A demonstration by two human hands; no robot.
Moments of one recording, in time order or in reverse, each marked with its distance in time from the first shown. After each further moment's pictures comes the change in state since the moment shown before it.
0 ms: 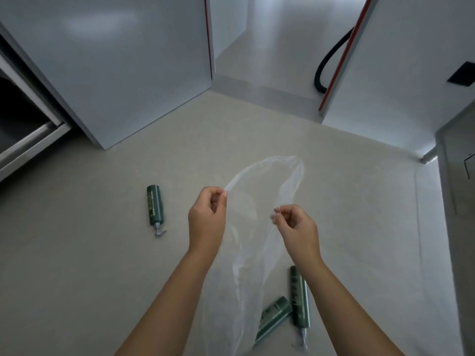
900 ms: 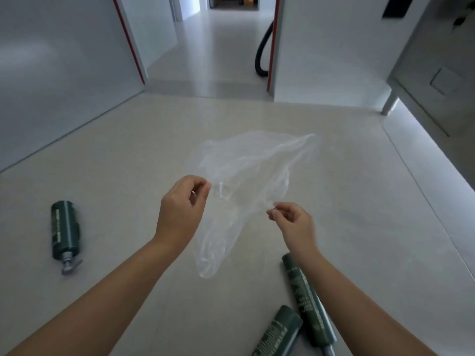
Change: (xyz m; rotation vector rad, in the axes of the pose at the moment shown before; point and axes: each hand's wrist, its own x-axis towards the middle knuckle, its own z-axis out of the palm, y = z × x) left_hand 0.007 -0.225 0.141 0.195 -0.214 0.574; right_hand 0.073 0.314 0.001 0.209 0.250 -0.012
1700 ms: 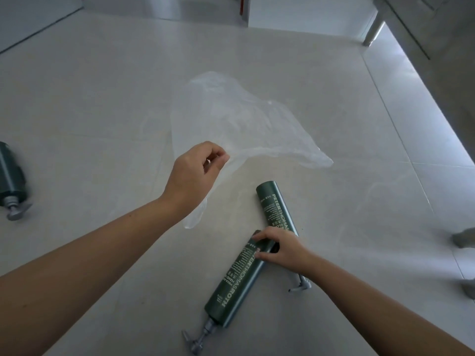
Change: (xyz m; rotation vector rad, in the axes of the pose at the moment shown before) left_hand -0.073 0.002 0.062 -0.151 -0.334 -0.010; right_hand -0.094 0.132 -0.074 -0.735 -0.613 0.012
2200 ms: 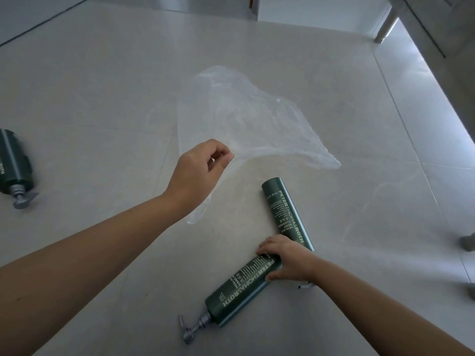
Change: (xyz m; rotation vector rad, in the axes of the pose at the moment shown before) left_hand -0.007 -0.005 -0.003 -0.010 -0.008 -0.003; right_hand -0.002 0.020 0.012 -0.336 -0.282 -0.101
